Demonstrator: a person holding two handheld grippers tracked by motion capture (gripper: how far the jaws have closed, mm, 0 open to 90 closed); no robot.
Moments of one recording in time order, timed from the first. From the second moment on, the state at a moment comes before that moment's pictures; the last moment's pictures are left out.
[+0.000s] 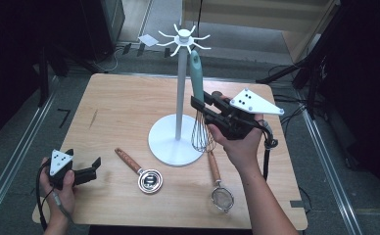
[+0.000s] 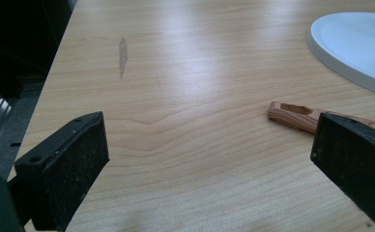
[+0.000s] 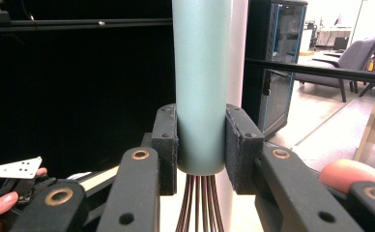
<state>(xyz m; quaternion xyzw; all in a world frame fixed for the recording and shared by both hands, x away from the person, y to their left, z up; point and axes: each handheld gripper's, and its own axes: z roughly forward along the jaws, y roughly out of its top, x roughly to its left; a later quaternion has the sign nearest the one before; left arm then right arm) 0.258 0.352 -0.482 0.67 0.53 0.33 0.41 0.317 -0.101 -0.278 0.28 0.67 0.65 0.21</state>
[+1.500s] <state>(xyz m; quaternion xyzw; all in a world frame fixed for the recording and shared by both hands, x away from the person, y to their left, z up) 0.259 0.352 -0.482 0.67 0.53 0.33 0.41 0.332 -0.090 -0.284 0.29 0.67 0.66 0.19</state>
